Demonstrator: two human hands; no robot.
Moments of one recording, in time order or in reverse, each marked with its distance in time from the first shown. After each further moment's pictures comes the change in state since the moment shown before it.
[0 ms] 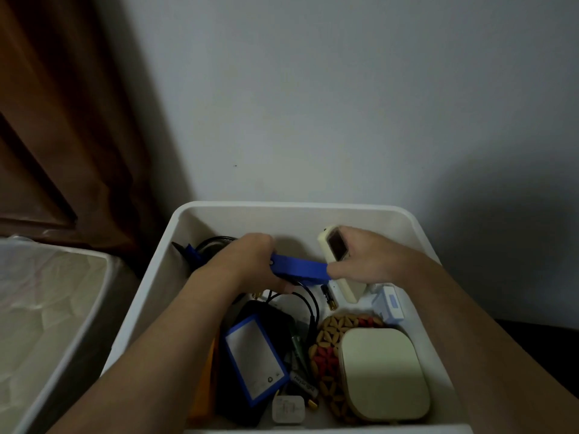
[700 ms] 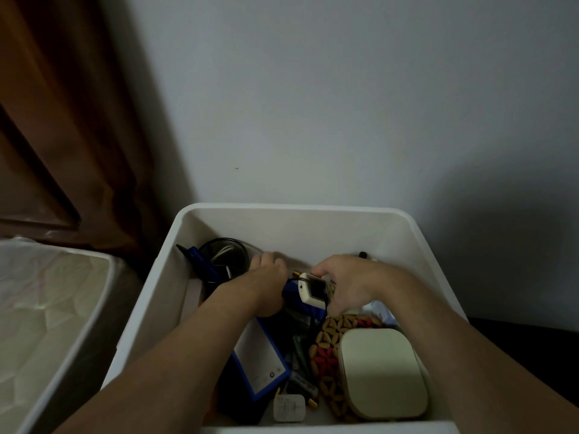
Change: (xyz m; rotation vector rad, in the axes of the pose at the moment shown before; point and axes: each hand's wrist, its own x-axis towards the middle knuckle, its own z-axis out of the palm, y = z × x) left_hand 0.005 0.003 0.044 0.172 -0.139 0.010; right_hand 0.001 -0.010 0.025 -0.126 -0.319 -0.048
